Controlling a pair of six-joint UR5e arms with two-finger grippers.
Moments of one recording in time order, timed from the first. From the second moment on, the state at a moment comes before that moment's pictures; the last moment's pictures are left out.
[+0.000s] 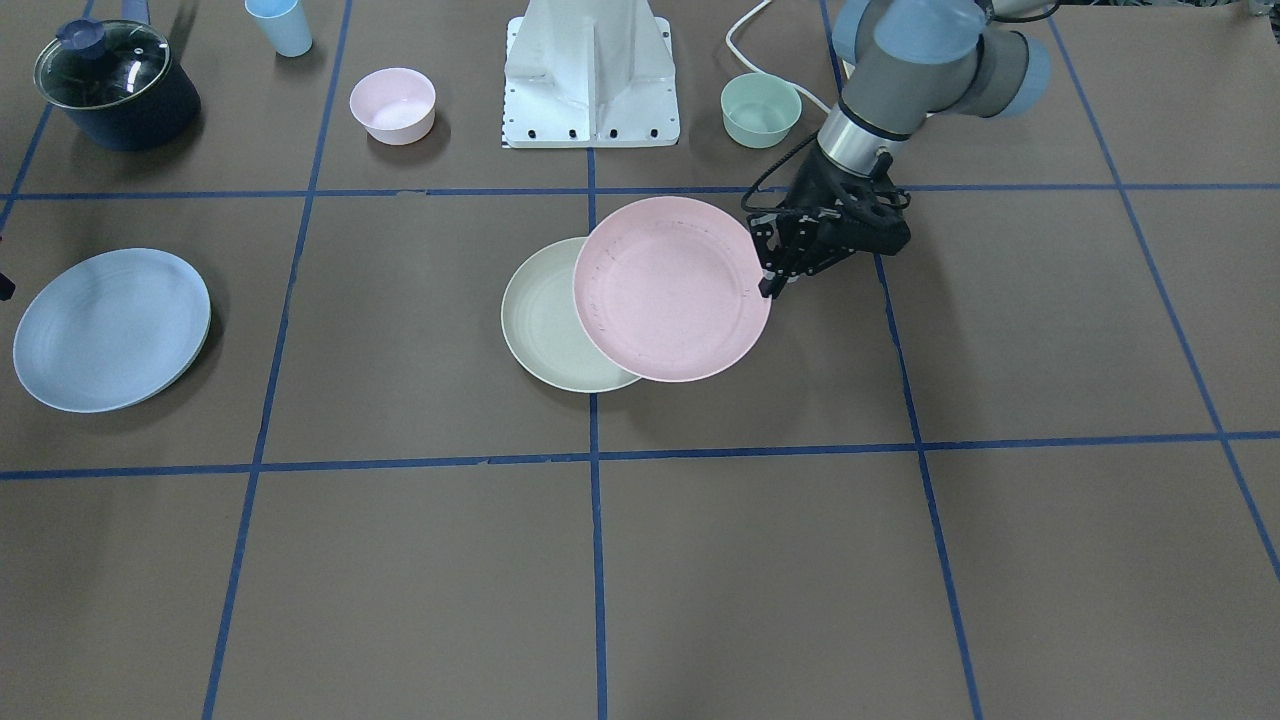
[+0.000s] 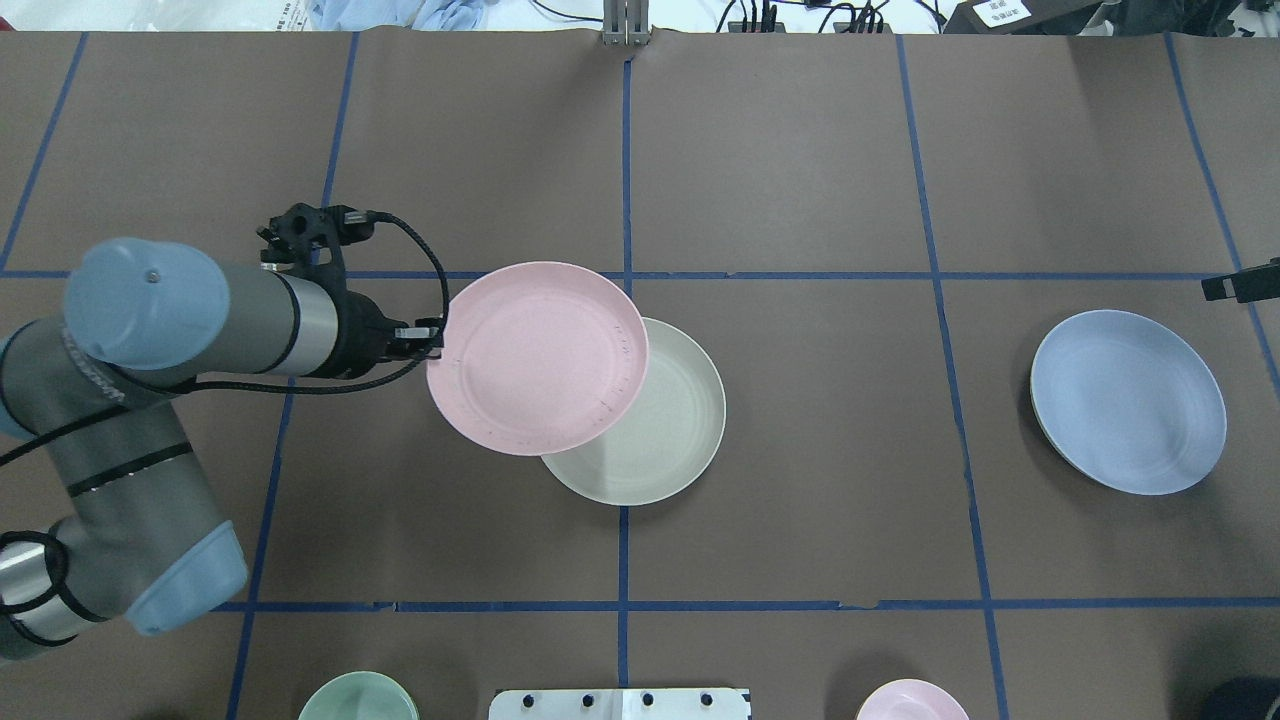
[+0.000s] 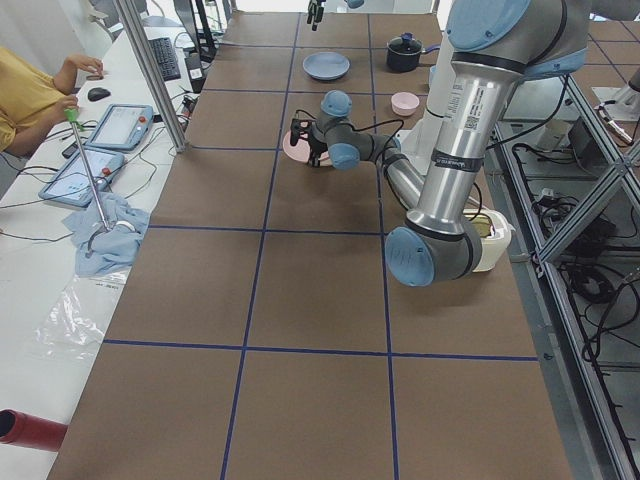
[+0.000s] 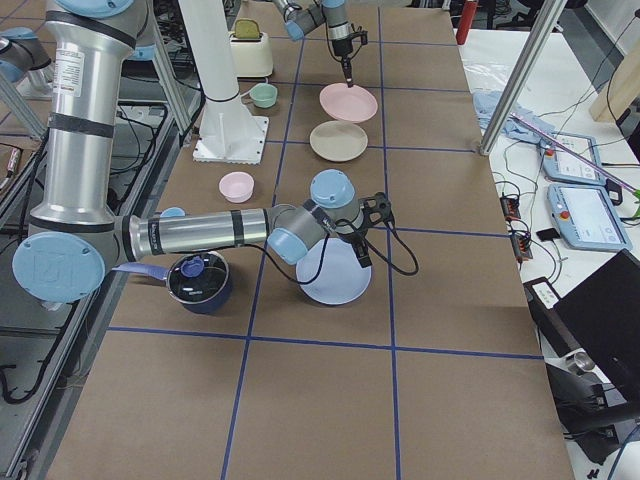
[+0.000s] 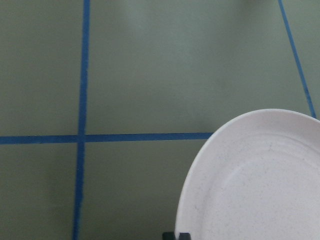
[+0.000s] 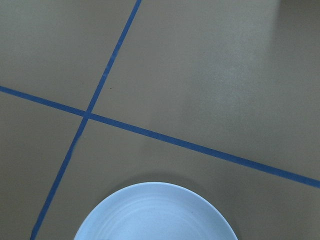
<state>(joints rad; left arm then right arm) -0.57 -1.91 -1.90 -2.01 -1.80 -1.32 1.26 -1.73 1.82 -0.89 2.30 0.46</state>
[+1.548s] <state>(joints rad) -0.52 -1.97 -1.86 -1.99 -1.74 -1.23 1.23 -1.77 1.82 -0.89 2.28 0.48</state>
